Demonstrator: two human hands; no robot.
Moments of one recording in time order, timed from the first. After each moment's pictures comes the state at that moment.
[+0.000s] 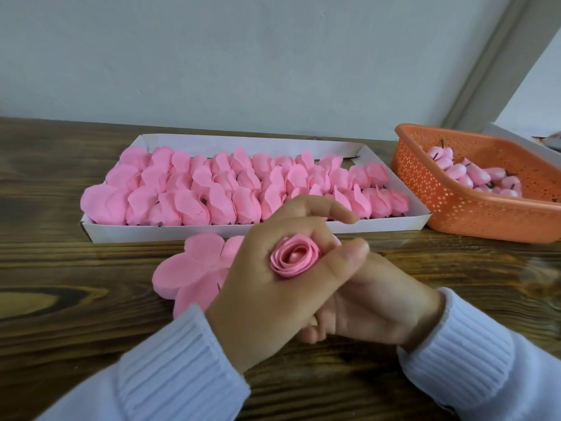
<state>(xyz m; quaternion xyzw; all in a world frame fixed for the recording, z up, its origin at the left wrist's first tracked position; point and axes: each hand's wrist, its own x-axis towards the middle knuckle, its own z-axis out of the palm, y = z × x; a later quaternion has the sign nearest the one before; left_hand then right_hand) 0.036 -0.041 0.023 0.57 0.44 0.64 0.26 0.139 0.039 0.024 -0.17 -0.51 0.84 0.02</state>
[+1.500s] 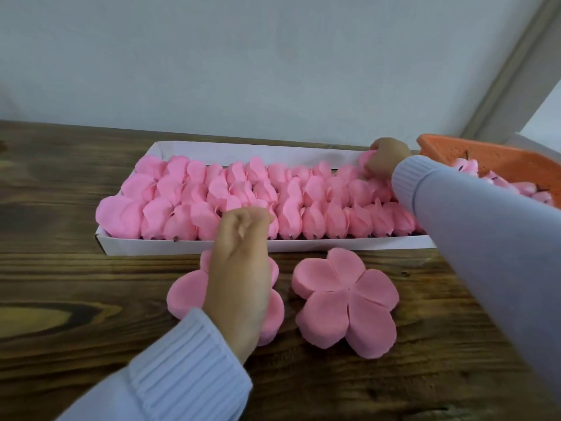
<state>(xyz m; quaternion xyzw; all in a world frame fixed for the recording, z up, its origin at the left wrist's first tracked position) 0.000 -0.011 -0.007 0.22 0.59 0.73 0.25 0.077 0.278 0.047 -0.57 -0.81 0.06 0.12</state>
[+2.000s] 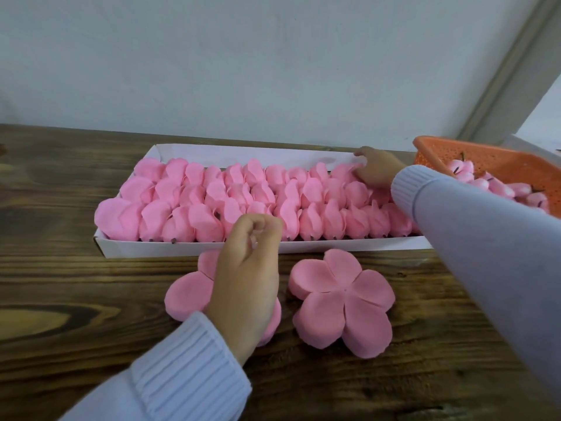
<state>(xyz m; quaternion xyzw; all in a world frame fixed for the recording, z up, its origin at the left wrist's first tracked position) 0.006 -0.011 -0.006 0.29 0.61 0.70 0.23 0.080 0.280 0.033 -0.52 -0.84 0.10 0.09</state>
